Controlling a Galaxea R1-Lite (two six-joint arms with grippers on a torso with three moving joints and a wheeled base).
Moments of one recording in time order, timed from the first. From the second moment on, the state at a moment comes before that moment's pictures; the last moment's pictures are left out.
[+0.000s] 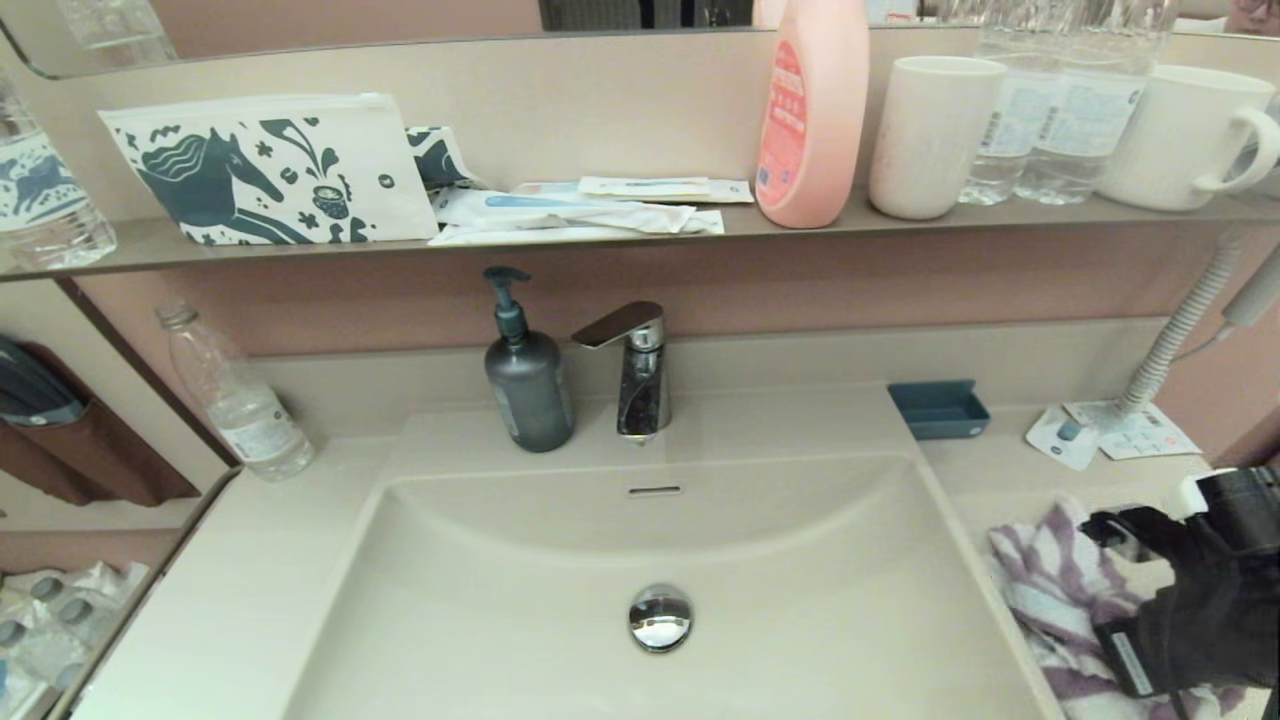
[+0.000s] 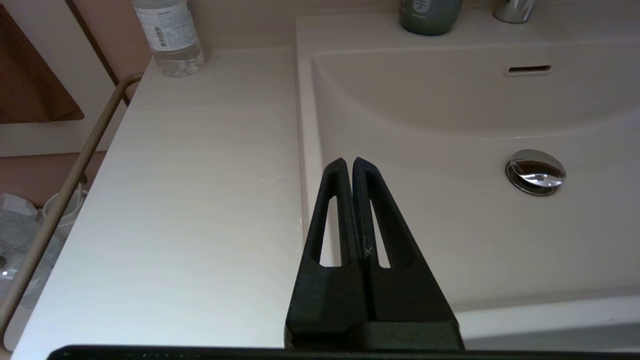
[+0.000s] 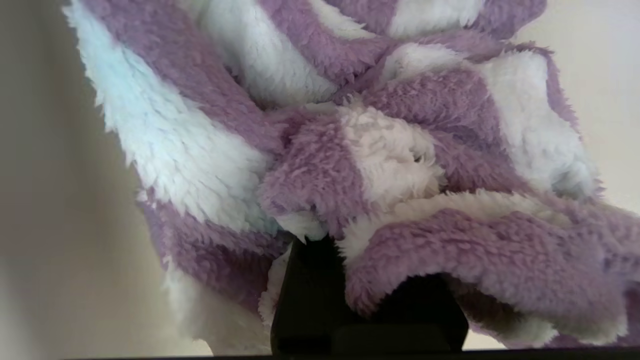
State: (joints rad) left arm -0.01 0.00 -0.02 0.04 0.00 0.03; right arm 0.03 1.67 -0.51 -0.01 -0.03 -0.07
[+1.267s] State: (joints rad) left arm -0.01 0.00 -0.02 0.04 0.00 0.03; right arm -0.05 2.04 -0.72 -0.64 -0.02 0.02
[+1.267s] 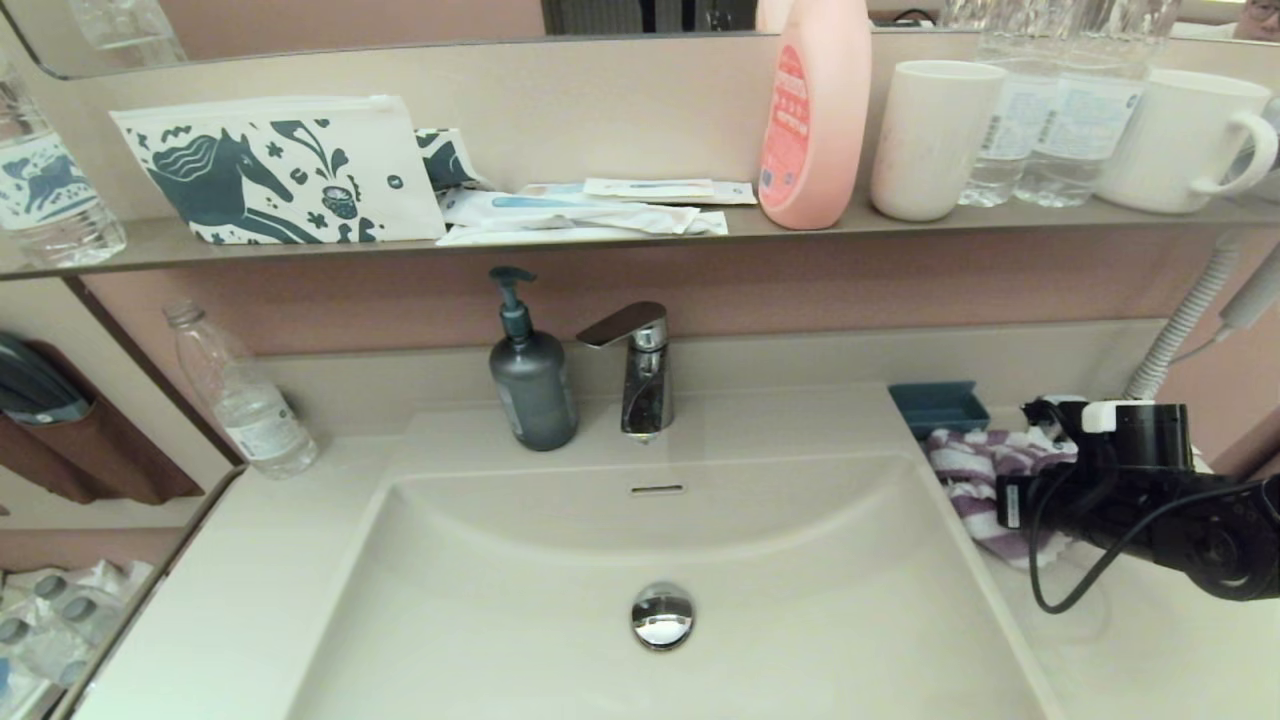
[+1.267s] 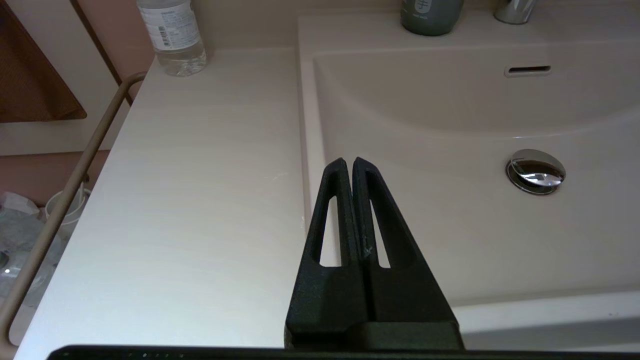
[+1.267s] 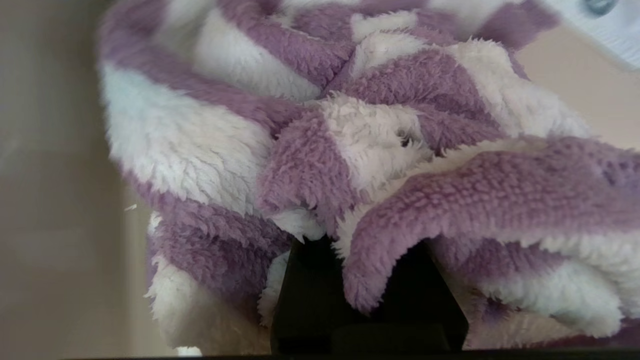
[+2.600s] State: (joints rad) left arm -0.01 0.00 -0.02 0.04 0.00 0.03; right arm -0.17 1.32 -0.89 0.22 0.10 0.04
